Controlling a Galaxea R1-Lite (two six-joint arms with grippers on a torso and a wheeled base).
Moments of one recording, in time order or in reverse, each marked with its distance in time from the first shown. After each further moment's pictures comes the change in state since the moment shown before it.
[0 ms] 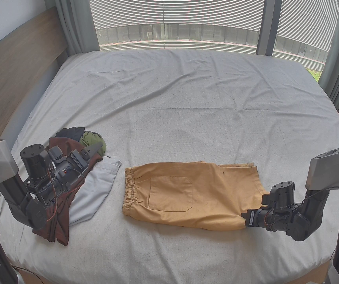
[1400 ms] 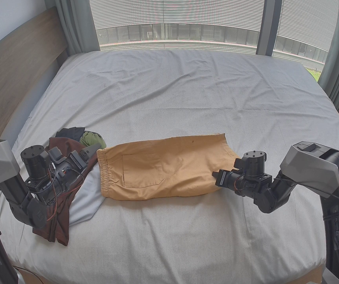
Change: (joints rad) left arm 0.017 0.026 -0.009 -0.007 0.001 0.000; right arm 0.056 0.182 -0.654 0.150 0.037 0.110
